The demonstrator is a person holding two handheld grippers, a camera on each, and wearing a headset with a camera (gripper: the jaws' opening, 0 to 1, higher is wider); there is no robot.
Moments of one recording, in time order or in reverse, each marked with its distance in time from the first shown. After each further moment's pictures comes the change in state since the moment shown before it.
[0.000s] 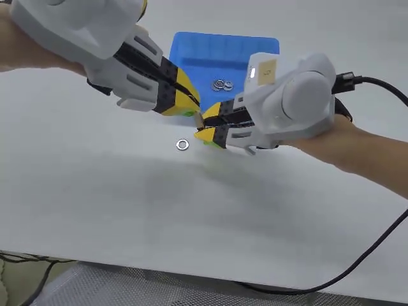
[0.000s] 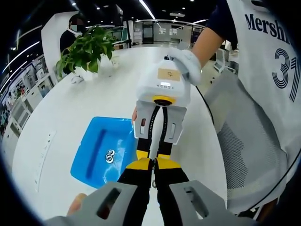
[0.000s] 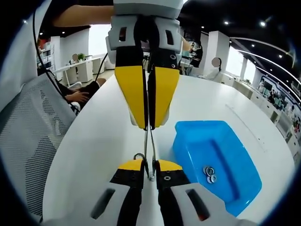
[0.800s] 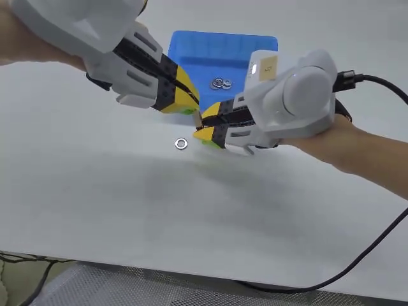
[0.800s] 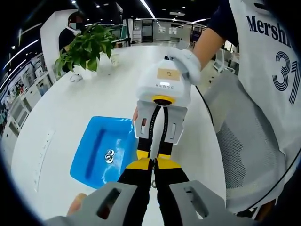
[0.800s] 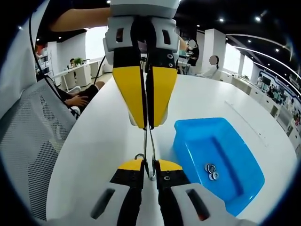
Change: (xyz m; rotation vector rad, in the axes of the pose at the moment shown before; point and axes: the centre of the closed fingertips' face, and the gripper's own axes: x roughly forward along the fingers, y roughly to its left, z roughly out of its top) left arm 0.002 0.006 -0.001 -0.006 0.014 -0.013; right arm -0.001 -0.002 -0.002 0.046 -0.012 -0.001
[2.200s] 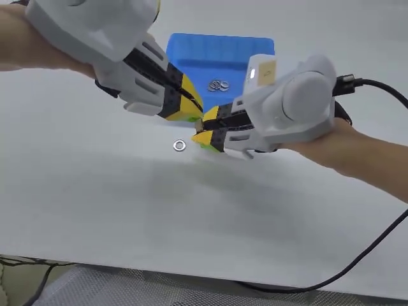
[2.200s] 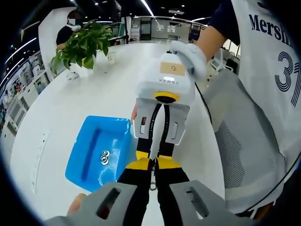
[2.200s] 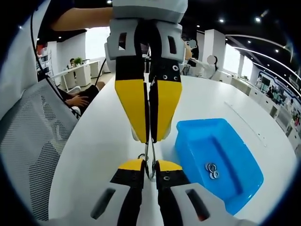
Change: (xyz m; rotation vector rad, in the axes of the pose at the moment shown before) left arm 0.009 -0.008 0.003 -0.001 0.022 -0.026; right arm -0.005 0.006 0.005 -0.001 -0.001 -0.010
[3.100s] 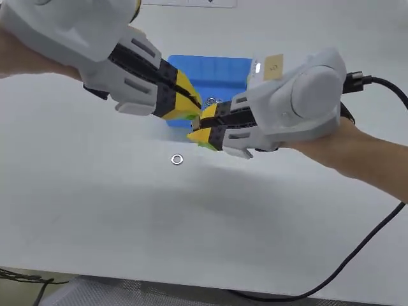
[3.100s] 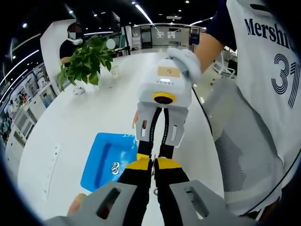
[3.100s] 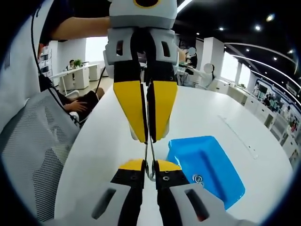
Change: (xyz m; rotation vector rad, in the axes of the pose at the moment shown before) left arm -0.032 -0.002 0.033 0.060 -0.084 0.075; right arm -0.024 -0.007 0.032 -0.041 -0.058 -0.038
